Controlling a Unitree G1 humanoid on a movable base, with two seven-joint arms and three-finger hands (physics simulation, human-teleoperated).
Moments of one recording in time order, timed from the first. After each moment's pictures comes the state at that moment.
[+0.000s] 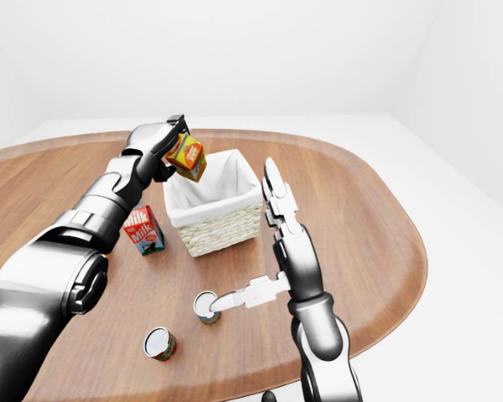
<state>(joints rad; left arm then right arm) -1.31 0.26 -0.08 1.31 1.11 -0.09 0.07 0.12 -0.02 0.18 -0.67 -0.06 0.09 0.14</state>
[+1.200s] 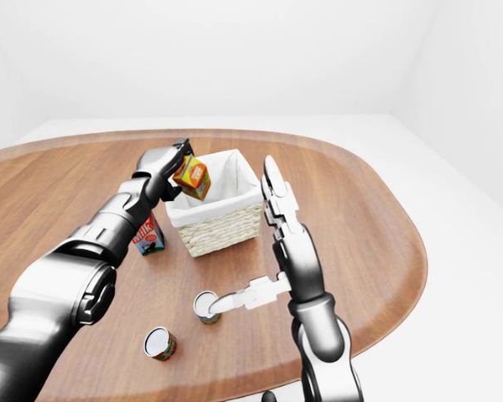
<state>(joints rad) -1.22 0.22 -0.06 1.36 1.08 -0.09 0.12 0.12 -0.02 0.18 -0.69 -0.06 0.09 0.15</state>
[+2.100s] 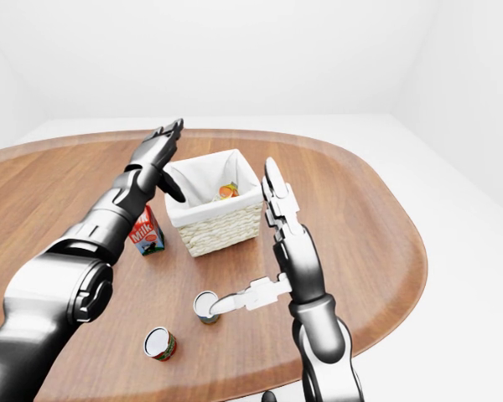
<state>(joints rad) -1.23 0.24 0.00 1.31 0.96 -0.09 0.10 0.13 -0.02 0.18 -0.69 -0.05 0.09 0.15</state>
